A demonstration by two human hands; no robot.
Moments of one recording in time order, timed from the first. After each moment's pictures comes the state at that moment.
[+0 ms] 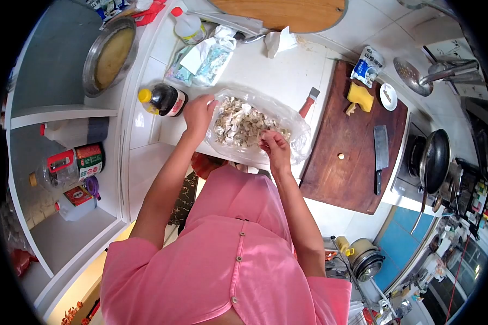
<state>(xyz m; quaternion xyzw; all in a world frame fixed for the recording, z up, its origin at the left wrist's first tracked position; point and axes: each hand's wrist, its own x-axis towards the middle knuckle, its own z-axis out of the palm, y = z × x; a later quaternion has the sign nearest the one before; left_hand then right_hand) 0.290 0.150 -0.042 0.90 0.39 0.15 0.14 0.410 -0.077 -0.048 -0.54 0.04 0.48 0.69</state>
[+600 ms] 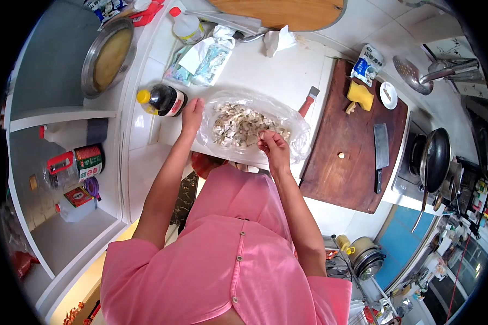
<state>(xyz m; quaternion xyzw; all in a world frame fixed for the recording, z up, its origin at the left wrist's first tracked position) 0.267 0.164 -0.085 0.73 0.47 0.23 0.44 0.408 -0.076 -0.046 -0.53 0.05 0.50 0.69</state>
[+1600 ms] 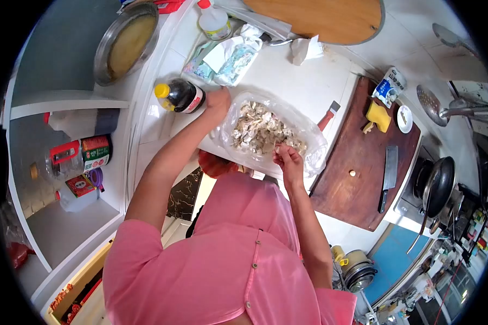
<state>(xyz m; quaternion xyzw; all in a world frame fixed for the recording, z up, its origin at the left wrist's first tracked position) 0.310 0.211 -0.137 0.87 0.46 -0.18 0.06 0.402 -0.080 -0.057 -0.58 0.05 0.51 0.64</state>
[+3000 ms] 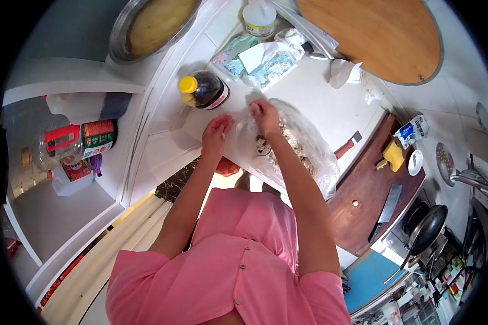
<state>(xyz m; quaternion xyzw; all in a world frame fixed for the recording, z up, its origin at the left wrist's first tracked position) 0.202 0.132 -0.145 0.26 0.48 0.44 0.72 0.388 0.132 -0.143 -0.67 -0.43 0.40 0.46</state>
